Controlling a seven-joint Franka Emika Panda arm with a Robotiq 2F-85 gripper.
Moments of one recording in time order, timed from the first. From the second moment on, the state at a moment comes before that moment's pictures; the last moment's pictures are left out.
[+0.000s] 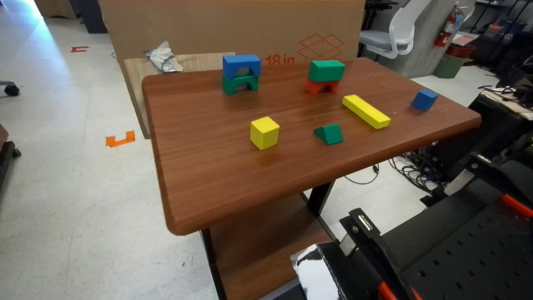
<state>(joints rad) 0.02 -0.47 0.33 -2.42 -0.17 2.07 0.45</state>
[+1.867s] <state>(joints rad) 0.02 0.38 0.03 -1.97 -0.04 2.26 0.11</state>
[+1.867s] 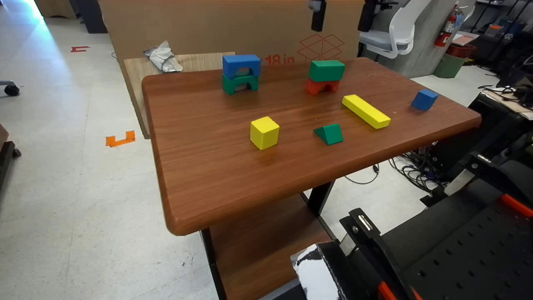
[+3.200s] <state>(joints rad) 0.03 0.57 0.02 -1.83 -0.06 2.26 0.11</state>
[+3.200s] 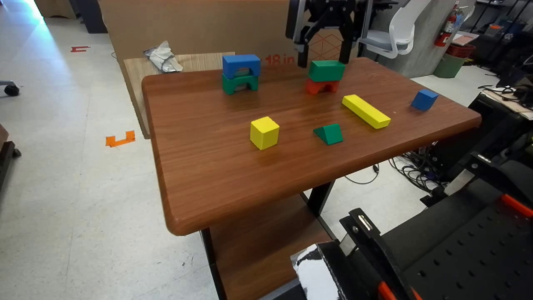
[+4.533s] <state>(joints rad) 0.11 0.49 0.02 -1.80 -0.08 2.26 0.16</state>
